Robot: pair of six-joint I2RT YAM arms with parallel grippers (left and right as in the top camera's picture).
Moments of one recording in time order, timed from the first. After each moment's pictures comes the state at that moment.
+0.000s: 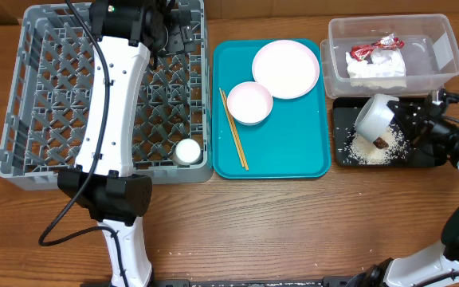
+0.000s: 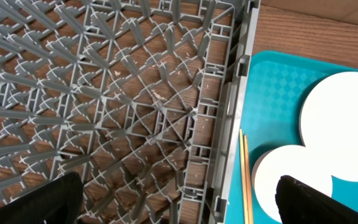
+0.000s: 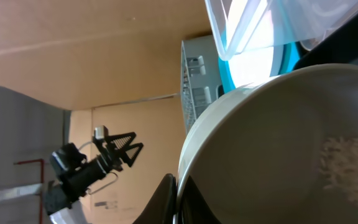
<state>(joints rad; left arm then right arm) -0.19 2.12 2.48 -1.42 -0.16 -0.39 -0.58 1.81 0.97 -0.01 -1.44 0.81</state>
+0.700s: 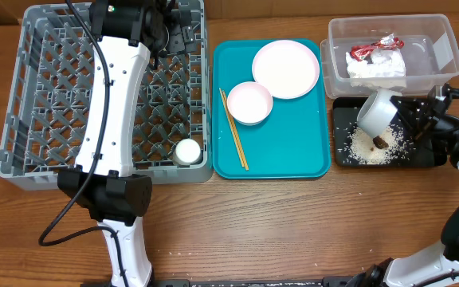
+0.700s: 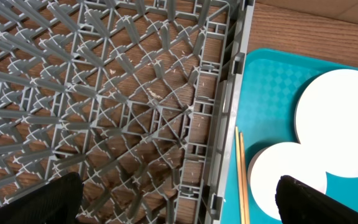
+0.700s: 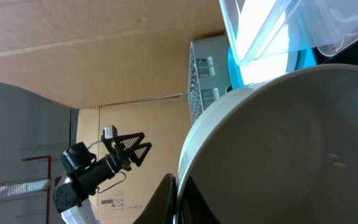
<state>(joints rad) -0.19 2.12 2.48 -1.42 -0.14 -0.39 -0.58 1.81 0.97 0.12 -1.45 0.91</state>
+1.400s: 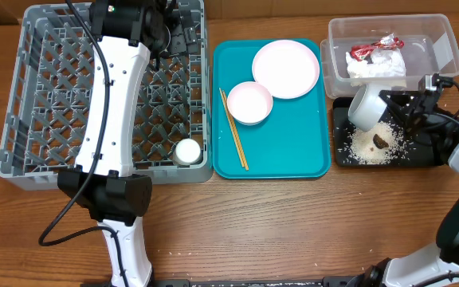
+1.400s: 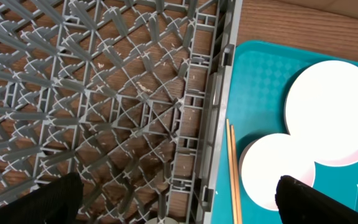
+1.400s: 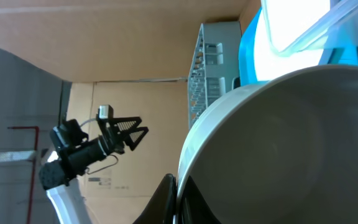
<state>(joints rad) -0.19 2.12 2.48 -1.43 -0.10 -0.39 -0.51 1.79 0.97 0.22 -1.46 0.92</state>
